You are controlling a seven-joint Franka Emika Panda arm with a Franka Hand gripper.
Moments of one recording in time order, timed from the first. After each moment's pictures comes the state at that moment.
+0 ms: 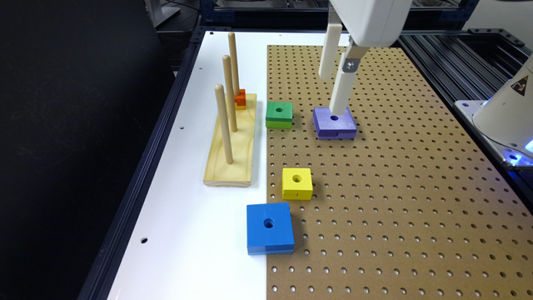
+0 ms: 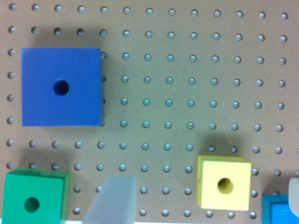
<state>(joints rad) 0.04 -0.11 0.23 -2.42 0.04 2.35 1.01</state>
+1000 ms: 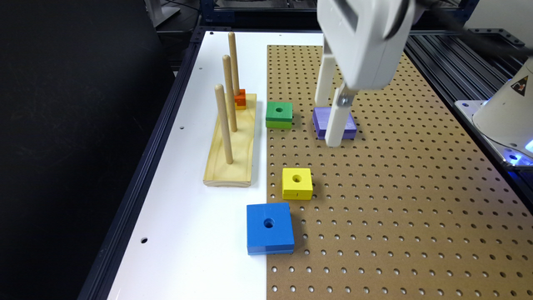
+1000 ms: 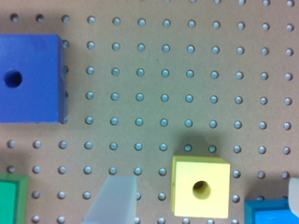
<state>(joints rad) 0.04 0.03 0.27 -2.40 0.03 2.45 1.04</state>
